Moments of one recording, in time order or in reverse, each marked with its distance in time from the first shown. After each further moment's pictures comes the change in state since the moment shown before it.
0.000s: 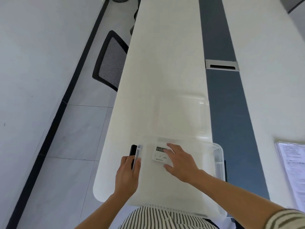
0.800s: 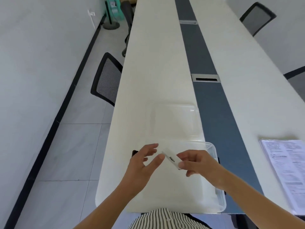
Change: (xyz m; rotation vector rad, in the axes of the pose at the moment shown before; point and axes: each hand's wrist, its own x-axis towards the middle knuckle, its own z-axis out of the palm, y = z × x) left_hand -0.023 0.089 -0.062 -0.346 -0.317 0.182; right_hand -0.092 -0.028 -0.087 1.215 -0.008 0.250
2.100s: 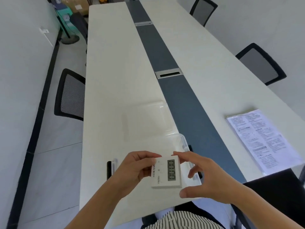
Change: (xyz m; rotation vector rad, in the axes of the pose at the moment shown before) left_hand 0.016 0.053 0.049 -0.406 -0.448 -0.222; right_hand -0.102 0.020 -0.036 -0.398 0.157 -0.248
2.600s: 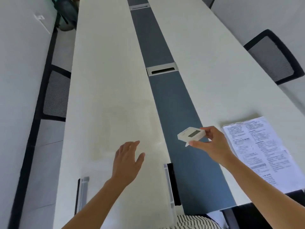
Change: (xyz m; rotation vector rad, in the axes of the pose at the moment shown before) left_hand 0.144 -0.029 0.030 1.241 0.476 0.130; right_hand 0.118 0.151 -0.144 0.226 0.492 0.267
